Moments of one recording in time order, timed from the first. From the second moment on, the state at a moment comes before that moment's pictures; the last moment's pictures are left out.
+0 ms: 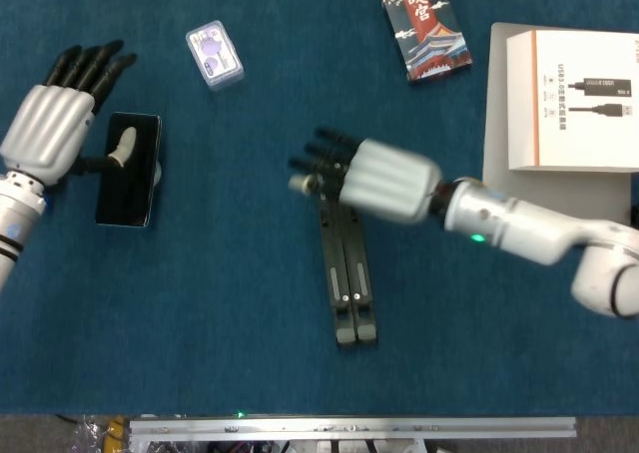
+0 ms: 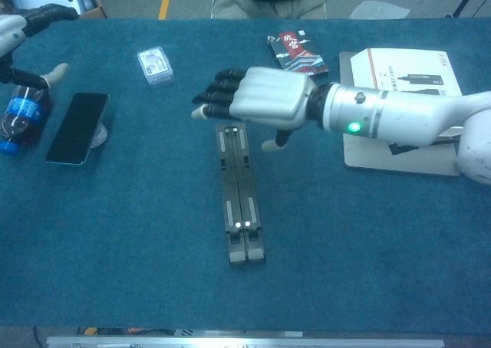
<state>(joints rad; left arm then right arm) -0.54 -1.21 -0.09 -1.45 1.41 1.07 -0.16 1.06 -1.51 -0.06 -1.37 -1.61 0.89 -0.23</state>
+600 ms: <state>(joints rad) -0.44 -1.16 -0.07 -1.49 1.37 1.19 0.09 0.63 -1.29 0.03 -1.71 -1.32 1.35 -0.61</state>
